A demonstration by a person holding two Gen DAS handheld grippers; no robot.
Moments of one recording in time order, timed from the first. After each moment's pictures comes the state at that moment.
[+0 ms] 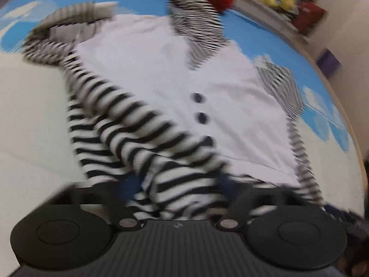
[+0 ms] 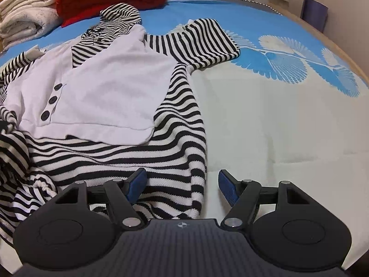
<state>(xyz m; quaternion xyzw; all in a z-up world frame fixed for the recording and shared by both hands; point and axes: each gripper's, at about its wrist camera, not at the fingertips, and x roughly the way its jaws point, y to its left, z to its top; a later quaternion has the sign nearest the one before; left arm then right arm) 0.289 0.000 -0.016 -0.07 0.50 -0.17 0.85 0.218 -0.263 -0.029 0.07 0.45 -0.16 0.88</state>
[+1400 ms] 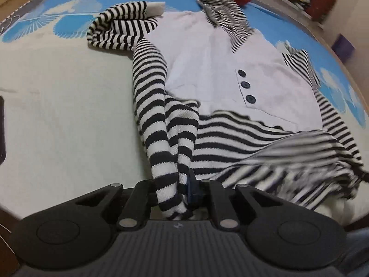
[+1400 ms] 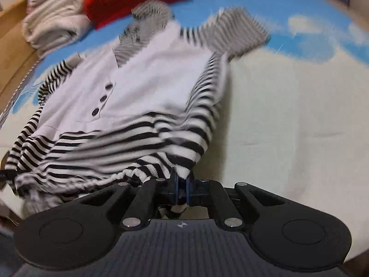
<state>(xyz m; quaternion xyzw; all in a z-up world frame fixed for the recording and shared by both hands) 0.184 0.083 -0.007 -0.02 0.52 -0.12 0.85 0.181 -0.266 0.018 0.16 0.46 -0.05 0.87</state>
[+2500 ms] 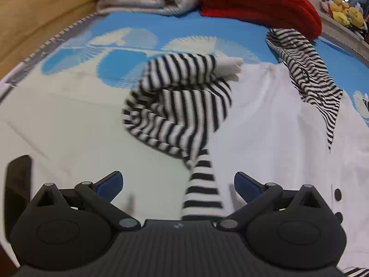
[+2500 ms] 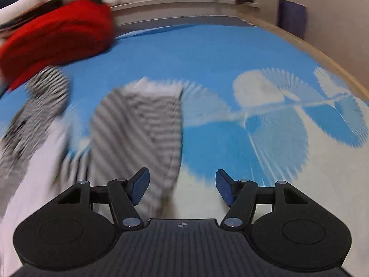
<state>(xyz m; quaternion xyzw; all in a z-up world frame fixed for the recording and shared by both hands) 0.344 0.093 -0.016 0.00 0.46 0.05 0.89 0.422 -0.447 -0.020 0.13 0.39 -0.24 0.88</state>
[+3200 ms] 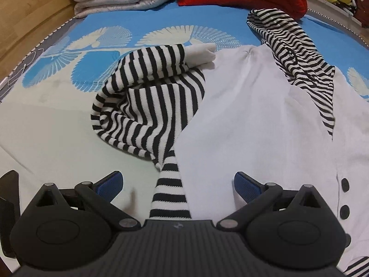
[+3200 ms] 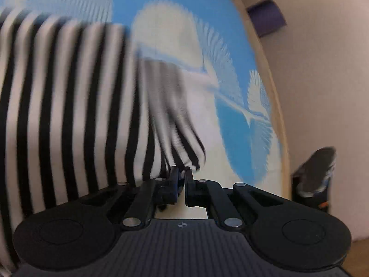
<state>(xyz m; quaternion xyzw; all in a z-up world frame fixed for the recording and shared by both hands) 0.357 0.060 -0.031 0.05 0.48 0.03 0.88 0.450 -0.541 -0.117 -0.24 0.61 -0.38 0.65</state>
